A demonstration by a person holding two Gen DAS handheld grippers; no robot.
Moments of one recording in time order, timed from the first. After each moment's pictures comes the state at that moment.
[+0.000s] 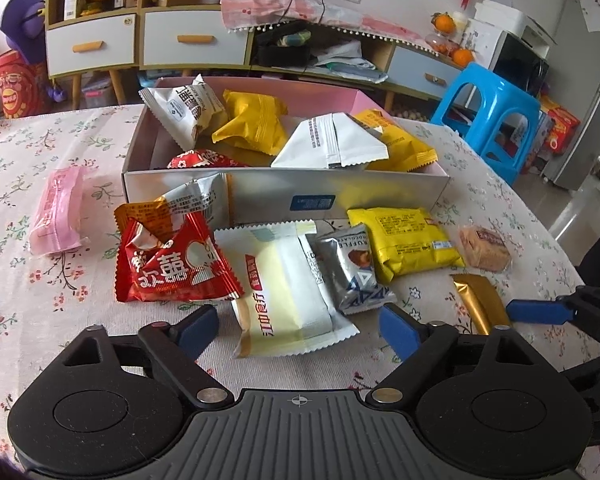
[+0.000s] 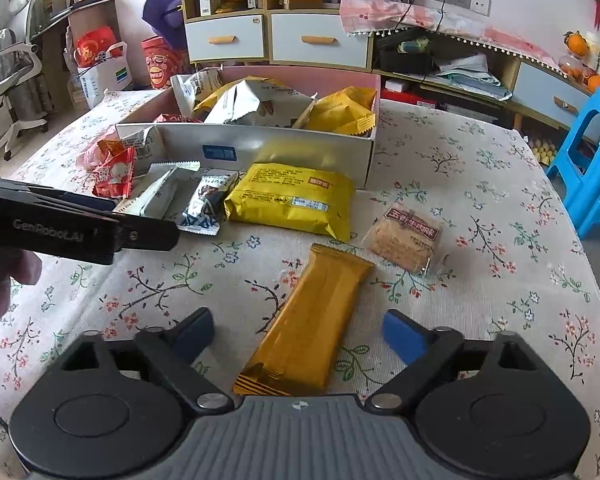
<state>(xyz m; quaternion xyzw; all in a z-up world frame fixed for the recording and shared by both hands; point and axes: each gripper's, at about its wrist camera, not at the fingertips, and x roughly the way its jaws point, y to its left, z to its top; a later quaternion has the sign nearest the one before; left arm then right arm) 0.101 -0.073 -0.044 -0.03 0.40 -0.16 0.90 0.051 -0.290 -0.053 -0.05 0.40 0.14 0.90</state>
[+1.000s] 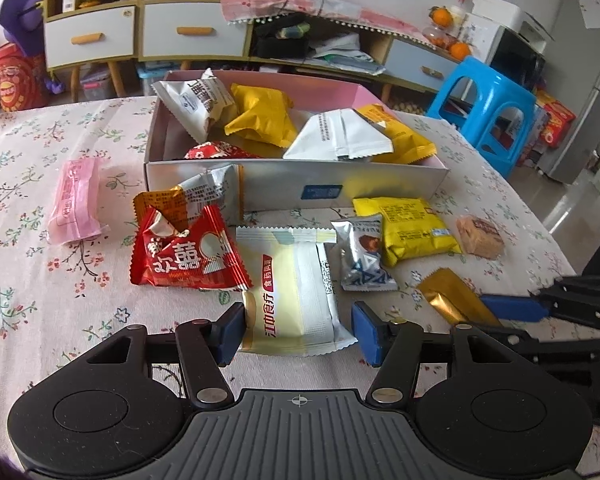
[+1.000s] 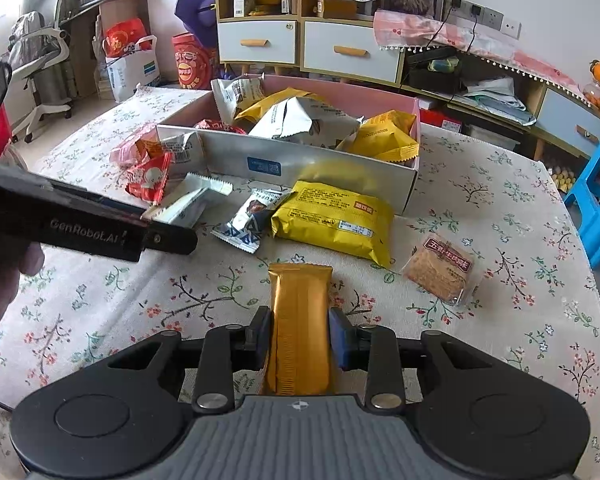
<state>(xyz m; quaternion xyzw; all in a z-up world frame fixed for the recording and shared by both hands) 0.091 -0.057 -0.036 -0.03 0.41 -0.18 0.89 0.045 -0.269 -0.041 -0.07 0.39 0.18 0.90</state>
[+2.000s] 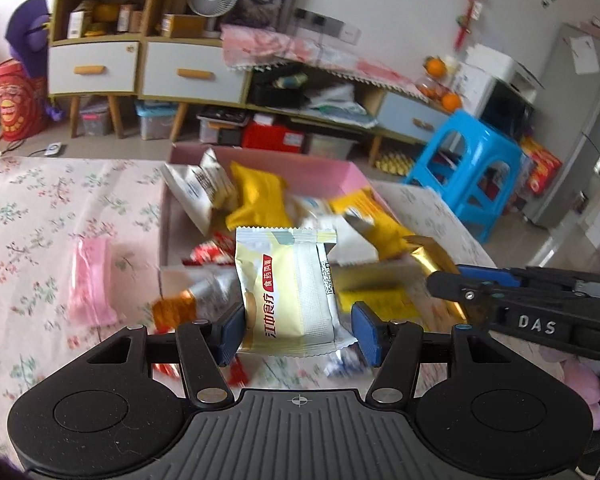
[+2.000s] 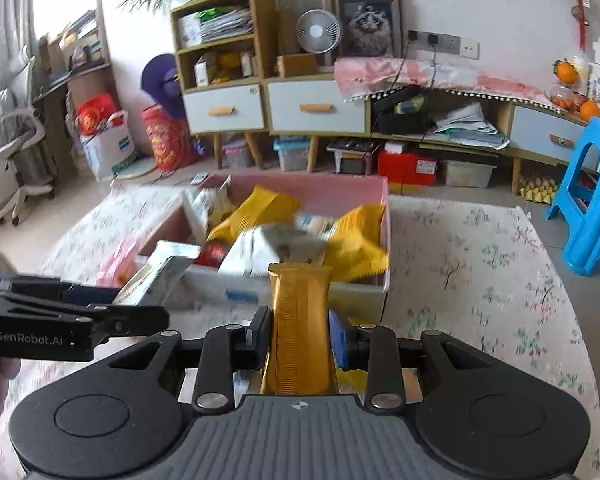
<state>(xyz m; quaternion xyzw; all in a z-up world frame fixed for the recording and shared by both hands) 0.118 -0.042 0.016 -0.08 0.36 -0.18 0.91 0.102 -0.276 0.012 0.01 0.32 0.14 0.94</state>
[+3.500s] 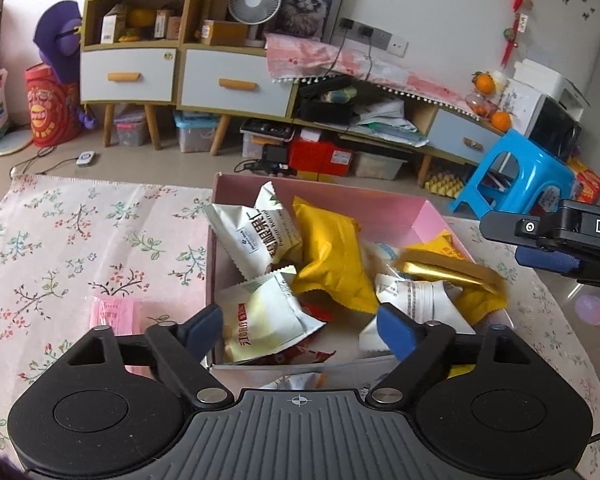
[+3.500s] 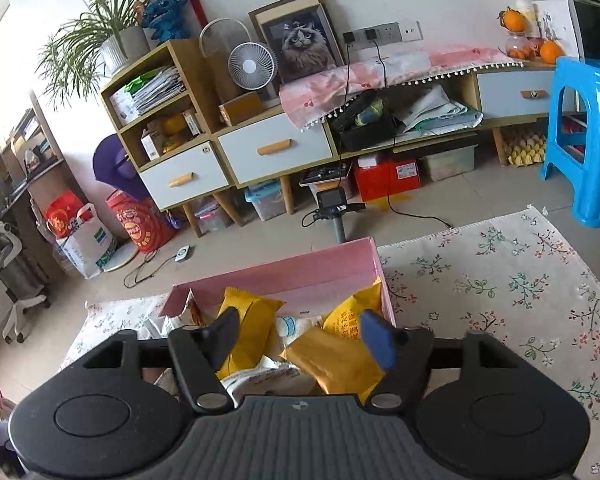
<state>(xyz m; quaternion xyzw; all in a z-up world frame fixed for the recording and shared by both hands) 0.181 -0.029 0.000 -0.07 0.35 -0.12 0.93 0.182 -0.285 0.019 0.14 0.30 0.10 0.94</state>
